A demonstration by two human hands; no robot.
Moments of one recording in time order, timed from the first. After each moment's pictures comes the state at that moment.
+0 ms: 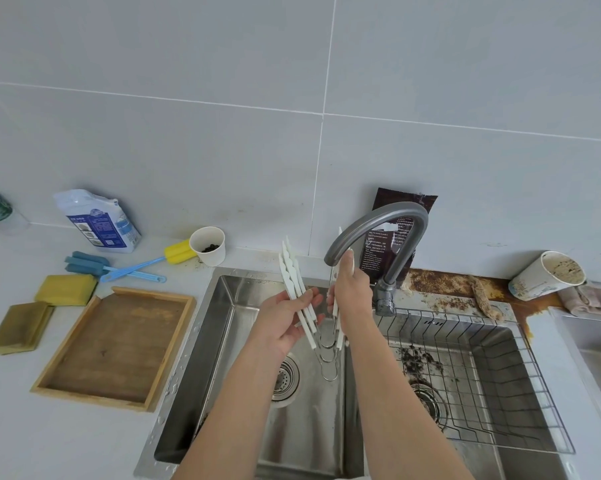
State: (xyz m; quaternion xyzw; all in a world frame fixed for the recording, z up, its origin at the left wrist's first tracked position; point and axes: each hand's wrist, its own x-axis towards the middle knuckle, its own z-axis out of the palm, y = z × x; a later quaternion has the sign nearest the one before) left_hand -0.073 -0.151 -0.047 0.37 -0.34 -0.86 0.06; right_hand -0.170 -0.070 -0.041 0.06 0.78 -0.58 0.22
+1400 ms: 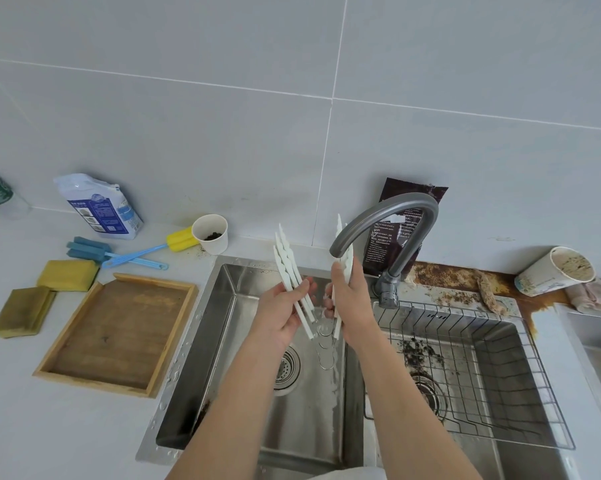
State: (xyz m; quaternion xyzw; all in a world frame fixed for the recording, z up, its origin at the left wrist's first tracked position) left_hand -0.076 -0.156 -0.064 0.39 -0.32 -0.86 0.11; right_hand -0.152 -0.058 -0.059 -0.05 0.67 -0.69 0.27
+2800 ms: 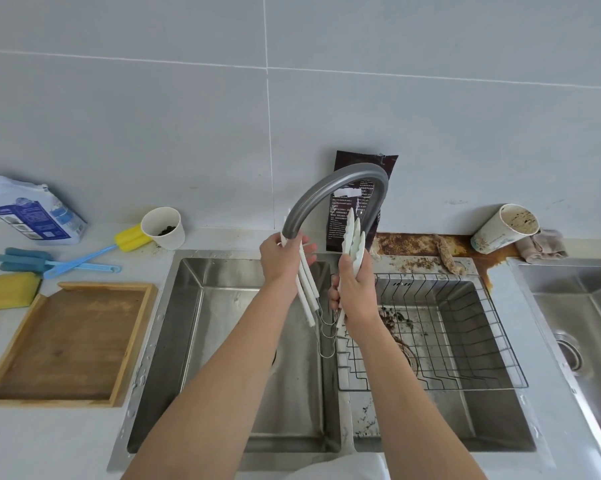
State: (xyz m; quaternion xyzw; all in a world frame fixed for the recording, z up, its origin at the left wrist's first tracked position) left_hand -0.164 -0.119 -0.060 0.41 -0.48 -0.76 0.17; right_hand -0.163 0.005 -0.061 0.02 0.68 -0.71 0.18
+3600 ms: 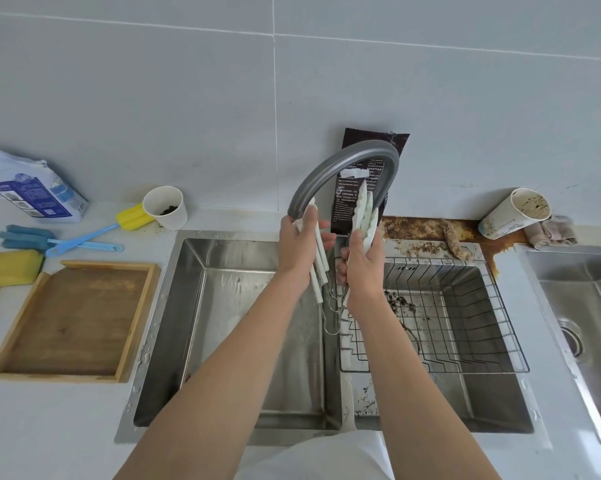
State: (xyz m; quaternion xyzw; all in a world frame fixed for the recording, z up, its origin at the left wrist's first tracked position) left_hand -0.157 -0.107 -0.063 0.34 -0.53 -0.76 0.15; right_hand -0.167 -0.003 -0.058 0.07 0.66 -0.73 0.14
